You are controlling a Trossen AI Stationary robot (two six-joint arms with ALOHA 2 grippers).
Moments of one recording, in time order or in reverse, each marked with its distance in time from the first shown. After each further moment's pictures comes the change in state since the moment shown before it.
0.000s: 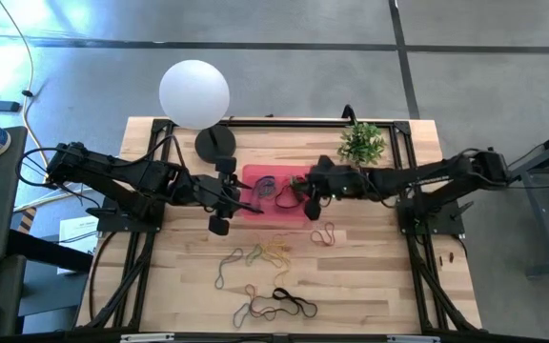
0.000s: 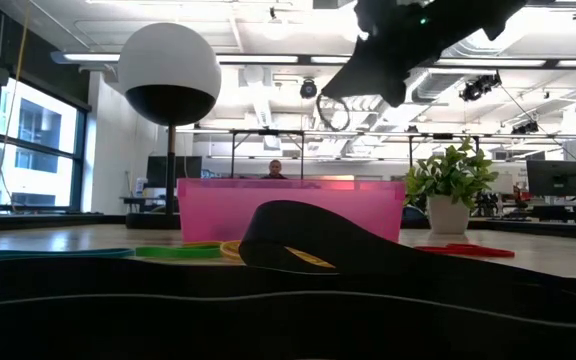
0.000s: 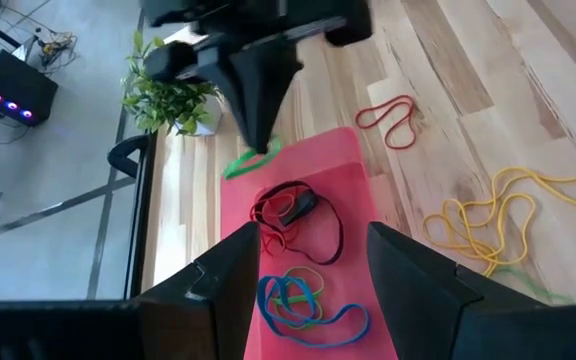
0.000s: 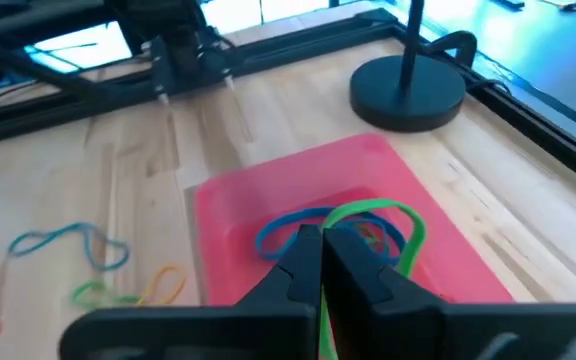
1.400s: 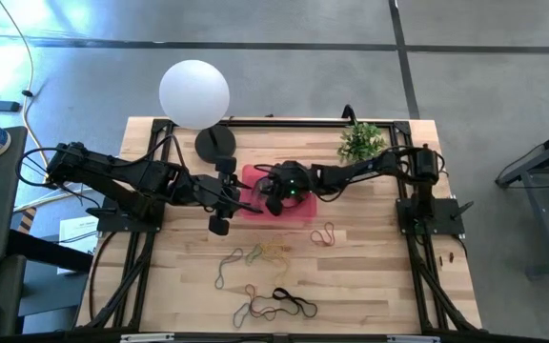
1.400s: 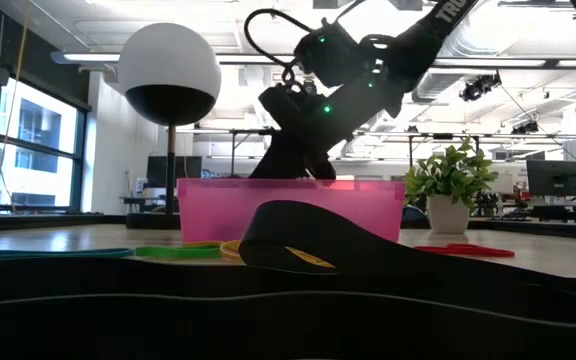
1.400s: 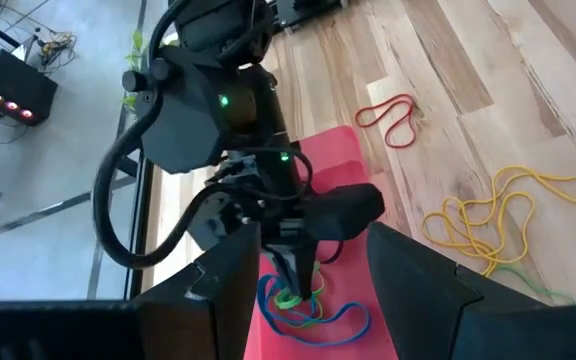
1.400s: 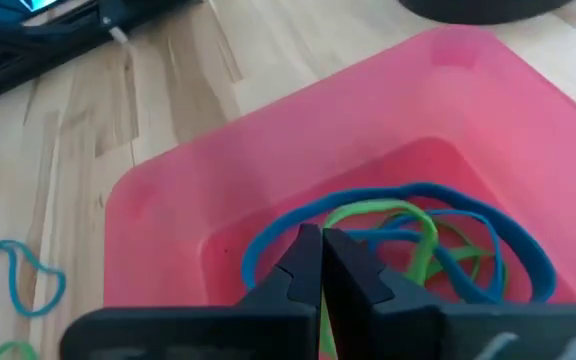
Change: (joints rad) left arm 0.000 0.000 0.000 -0.003 0.000 0.001; right arm -0.132 0.562 0.285 0.131 -0.244 0.108
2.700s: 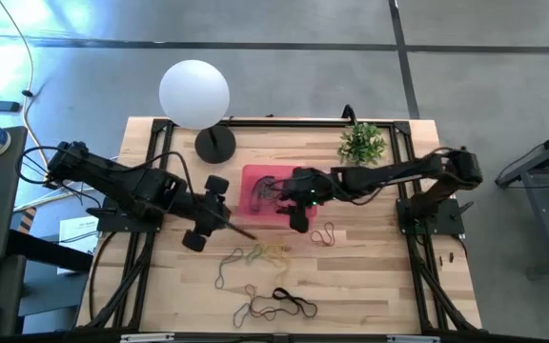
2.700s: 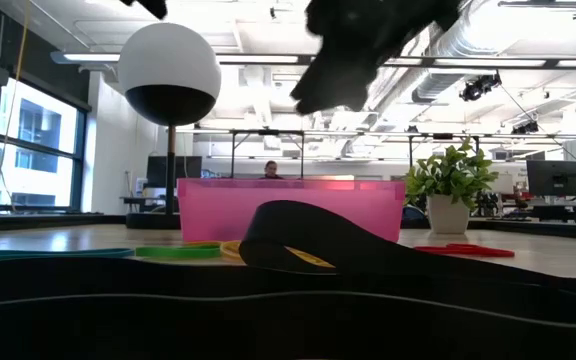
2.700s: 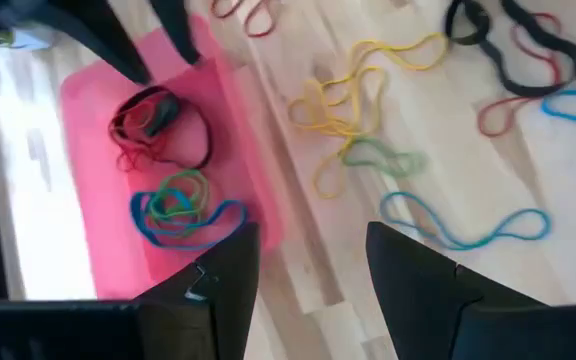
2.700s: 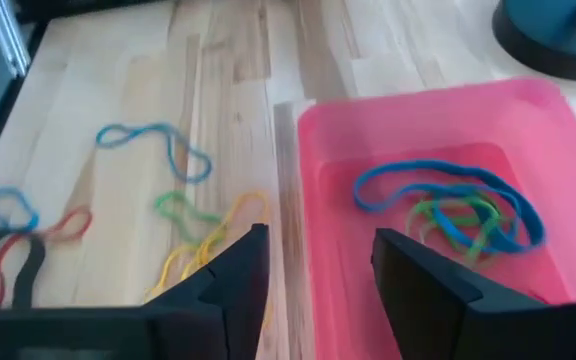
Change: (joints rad) left arm -0.100 0.000 0.000 -0.312 0.188 -0.115; right arm 0.151 -0.336 -0.001 -0.411 -0.002 -0.187
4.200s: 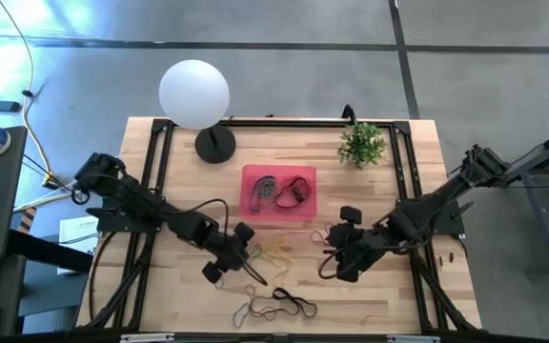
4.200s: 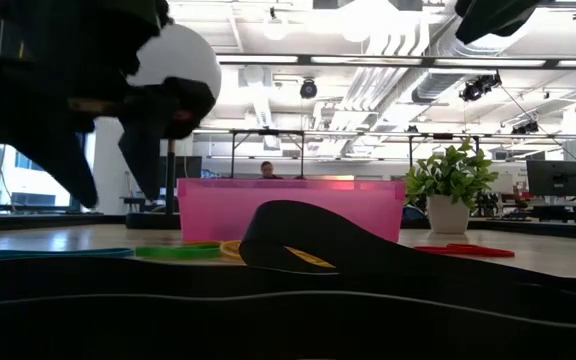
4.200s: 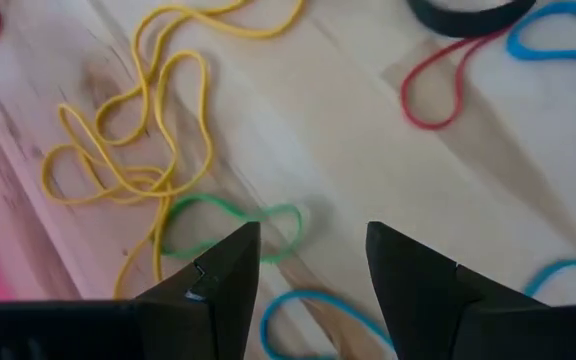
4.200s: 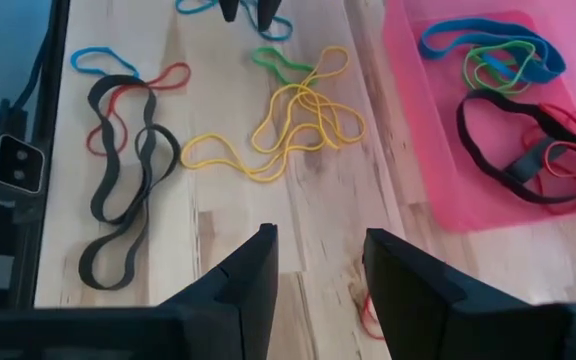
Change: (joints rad) left arm -0.072 0.330 -0.460 0.819 0.208 0.153; right arm 0.564 -0.216 0.000 -0.507 0.438 0.449
